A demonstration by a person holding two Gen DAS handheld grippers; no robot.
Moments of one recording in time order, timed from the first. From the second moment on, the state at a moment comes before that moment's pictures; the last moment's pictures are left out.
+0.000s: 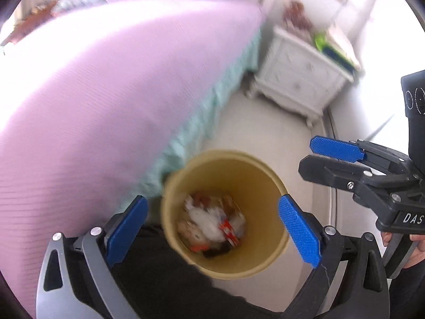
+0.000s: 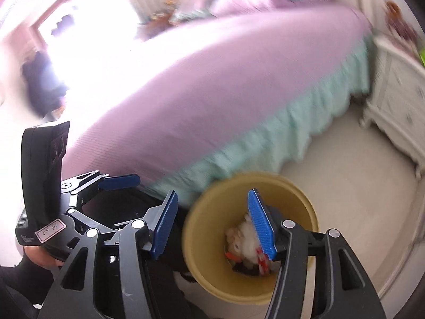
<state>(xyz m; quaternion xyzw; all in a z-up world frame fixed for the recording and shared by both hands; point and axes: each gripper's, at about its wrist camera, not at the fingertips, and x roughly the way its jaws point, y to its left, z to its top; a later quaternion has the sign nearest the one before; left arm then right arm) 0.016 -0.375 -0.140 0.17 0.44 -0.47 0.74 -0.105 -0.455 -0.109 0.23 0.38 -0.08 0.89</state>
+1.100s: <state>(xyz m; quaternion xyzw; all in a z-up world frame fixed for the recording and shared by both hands) 0.062 -0.032 -0.008 0.03 0.24 0.02 0.97 0.064 -0.210 0.020 0.07 0.17 0.13 0.97</state>
